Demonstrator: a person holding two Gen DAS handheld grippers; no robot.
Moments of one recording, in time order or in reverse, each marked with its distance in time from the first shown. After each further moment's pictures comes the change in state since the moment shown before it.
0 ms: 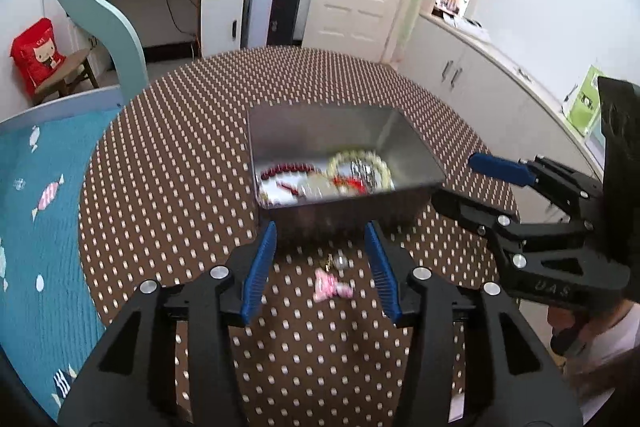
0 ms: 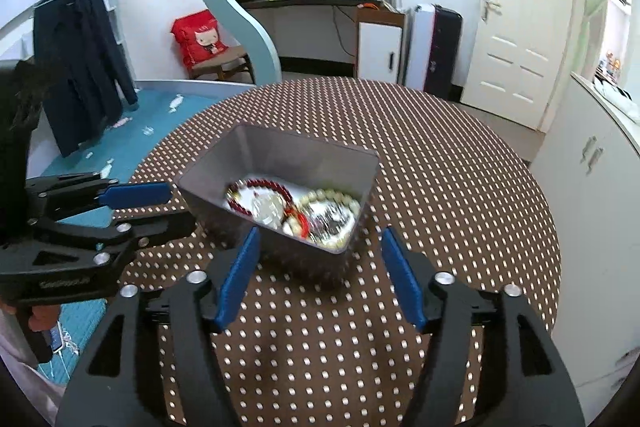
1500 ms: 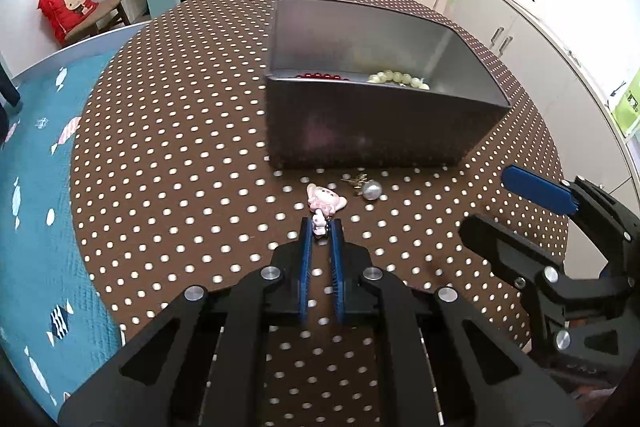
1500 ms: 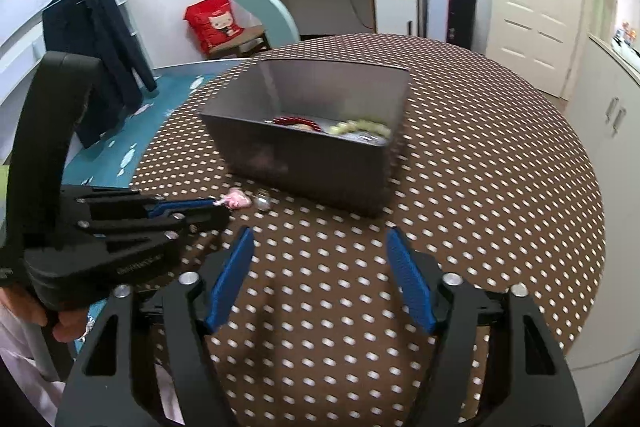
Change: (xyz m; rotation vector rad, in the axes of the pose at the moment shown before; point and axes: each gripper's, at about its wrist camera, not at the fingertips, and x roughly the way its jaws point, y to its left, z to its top) left arm 0.036 -0.001 -0.034 -0.123 0.169 0.134; right arm 0.011 0.021 -0.036 0.029 0.067 0.146
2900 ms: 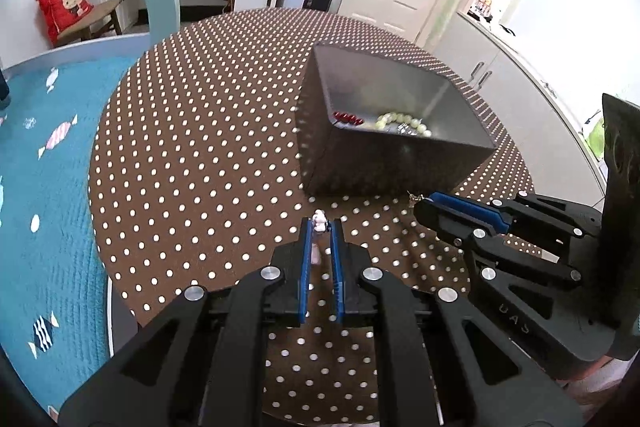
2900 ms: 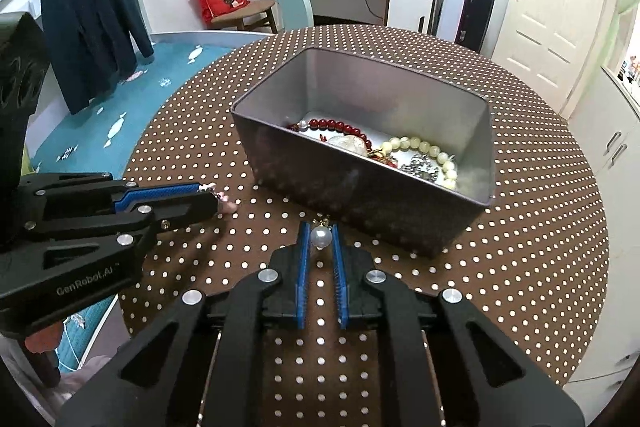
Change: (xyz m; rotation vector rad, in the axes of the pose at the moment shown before) left arm -0.034 0.035 0.002 -0.029 -0.112 -0.105; right arm 0.030 0.032 0.022 -0.090 0.058 -0.085
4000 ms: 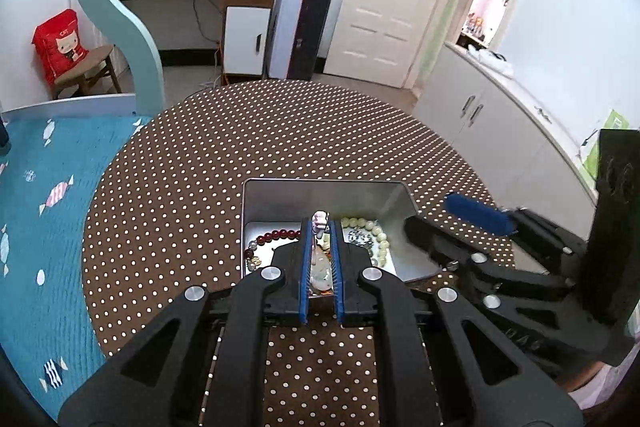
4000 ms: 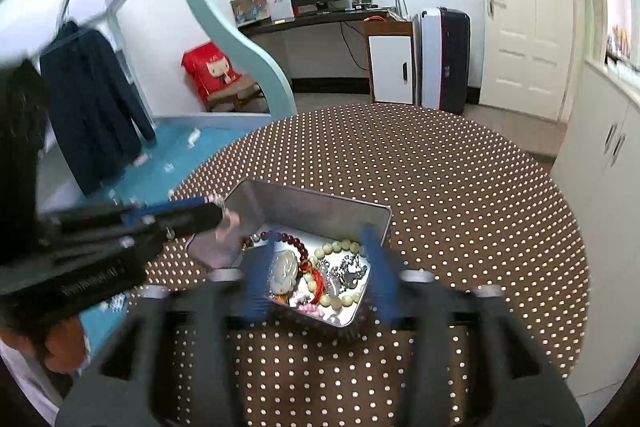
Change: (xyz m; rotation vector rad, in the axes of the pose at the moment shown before) left arm 0.000 -0.061 0.088 0.042 -0.117 0.033; right arm -0.032 -0.081 0.034 0.162 -0.208 0.047
